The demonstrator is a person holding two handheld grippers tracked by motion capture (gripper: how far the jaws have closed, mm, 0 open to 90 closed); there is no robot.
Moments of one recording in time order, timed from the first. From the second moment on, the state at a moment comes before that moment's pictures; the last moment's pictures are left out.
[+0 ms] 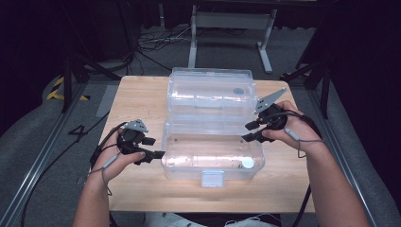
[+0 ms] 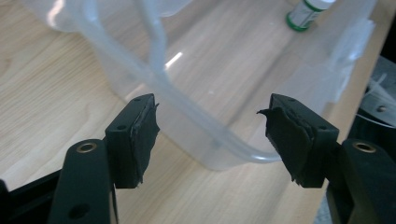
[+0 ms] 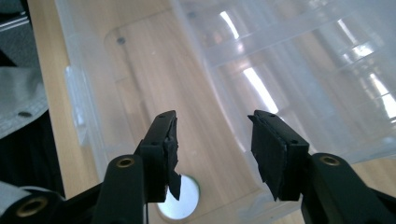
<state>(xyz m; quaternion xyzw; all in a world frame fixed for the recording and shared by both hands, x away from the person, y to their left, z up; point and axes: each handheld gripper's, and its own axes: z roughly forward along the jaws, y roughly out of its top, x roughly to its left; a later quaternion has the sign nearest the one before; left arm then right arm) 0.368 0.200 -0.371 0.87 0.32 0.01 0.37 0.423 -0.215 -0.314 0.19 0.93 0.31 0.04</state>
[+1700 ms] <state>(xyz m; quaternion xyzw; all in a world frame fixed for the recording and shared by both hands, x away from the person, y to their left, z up) 0.352 0.154 -0.384 0.90 0.25 -0.03 0.35 0.495 -0.171 -0.302 0.22 0.89 0.39 0.10</state>
